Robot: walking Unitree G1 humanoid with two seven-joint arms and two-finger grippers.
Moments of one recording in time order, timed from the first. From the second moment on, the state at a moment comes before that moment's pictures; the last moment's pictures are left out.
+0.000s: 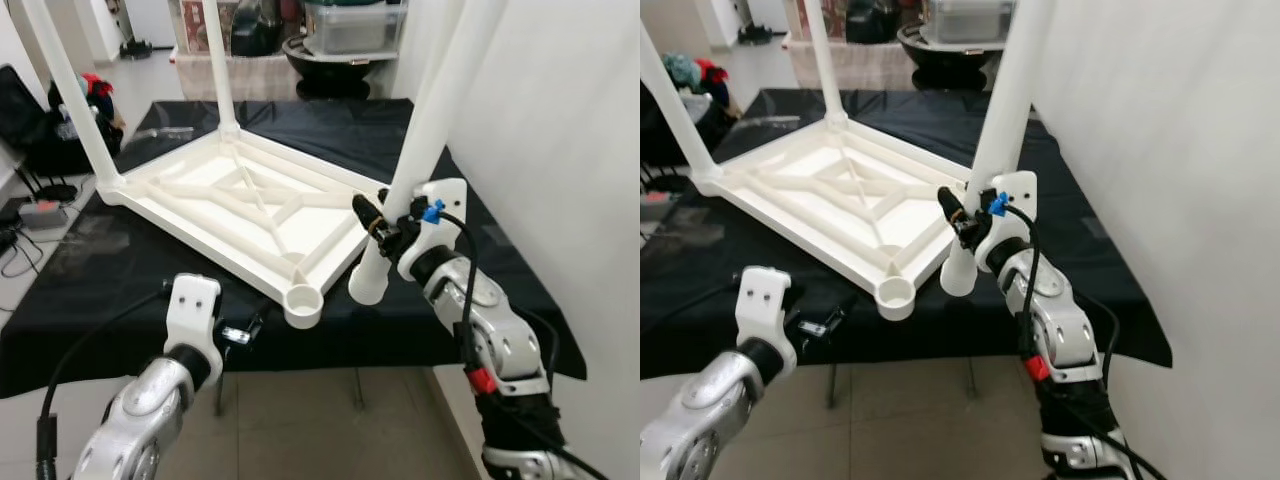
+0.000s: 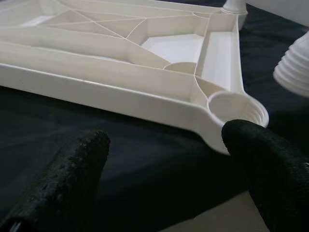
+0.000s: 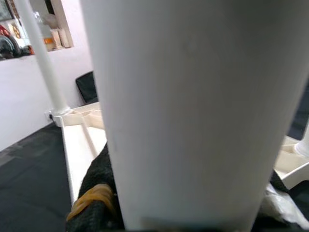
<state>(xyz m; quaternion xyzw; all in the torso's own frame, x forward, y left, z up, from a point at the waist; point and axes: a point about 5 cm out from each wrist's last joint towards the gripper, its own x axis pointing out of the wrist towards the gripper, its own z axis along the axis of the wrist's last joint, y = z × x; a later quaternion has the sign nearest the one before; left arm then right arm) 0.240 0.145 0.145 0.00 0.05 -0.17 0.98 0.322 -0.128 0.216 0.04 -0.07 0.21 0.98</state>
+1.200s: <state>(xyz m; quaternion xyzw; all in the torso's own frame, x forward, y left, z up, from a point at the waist) 0.248 0.126 0.164 0.01 -0.03 -0.17 0.99 0.319 -0.162 0.224 0.02 -0.07 0.14 0.99</state>
